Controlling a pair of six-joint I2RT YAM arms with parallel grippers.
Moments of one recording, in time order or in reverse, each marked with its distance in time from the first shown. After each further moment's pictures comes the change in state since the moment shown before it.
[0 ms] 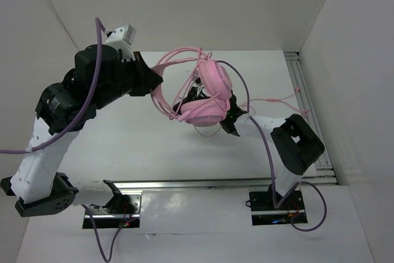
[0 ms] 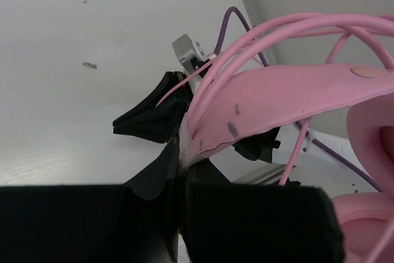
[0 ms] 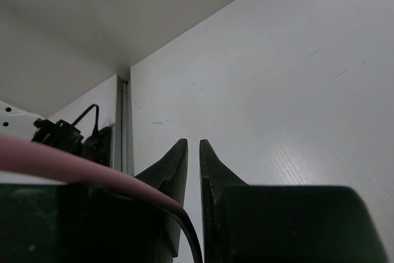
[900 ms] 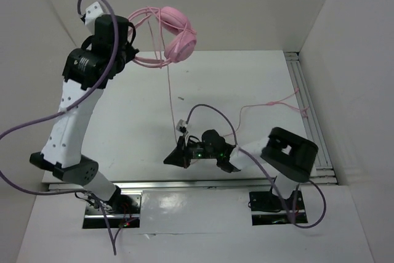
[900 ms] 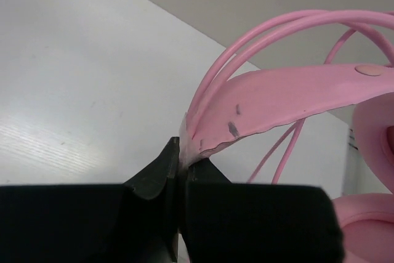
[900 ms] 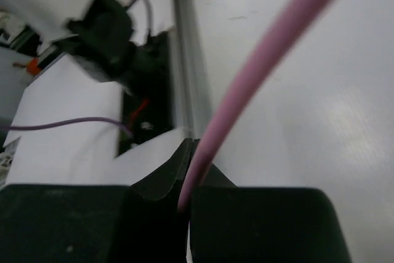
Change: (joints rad) left arm 0.264 0.233 0.159 -0.023 -0.406 -0.195; right arm 0.301 0.082 -0.343 0.293 0.123 0.092
